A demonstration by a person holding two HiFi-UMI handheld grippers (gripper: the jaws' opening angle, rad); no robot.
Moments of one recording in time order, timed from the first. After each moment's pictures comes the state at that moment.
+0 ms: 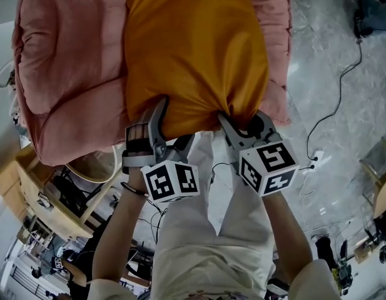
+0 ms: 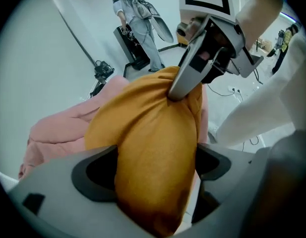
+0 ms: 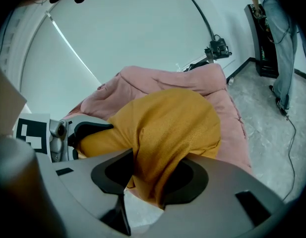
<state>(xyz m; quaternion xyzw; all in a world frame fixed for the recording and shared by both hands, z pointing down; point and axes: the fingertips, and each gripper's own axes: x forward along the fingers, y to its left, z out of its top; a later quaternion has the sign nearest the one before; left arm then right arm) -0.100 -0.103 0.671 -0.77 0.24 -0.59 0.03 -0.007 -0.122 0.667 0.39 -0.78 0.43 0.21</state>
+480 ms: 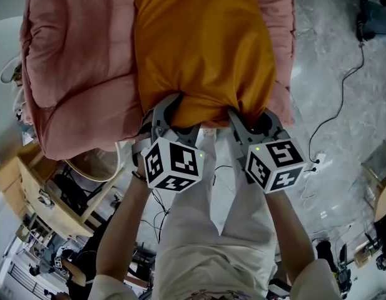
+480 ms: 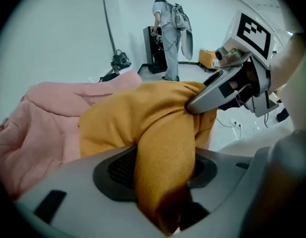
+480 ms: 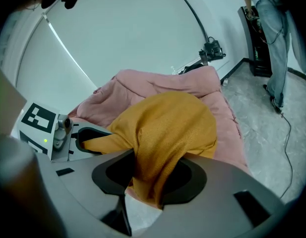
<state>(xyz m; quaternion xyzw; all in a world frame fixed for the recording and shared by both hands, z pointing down) -0.095 -0.120 0.671 -0.80 0.30 -0.51 -0.12 0.000 -0.126 0.663 0.41 -0.77 0.44 0.21</state>
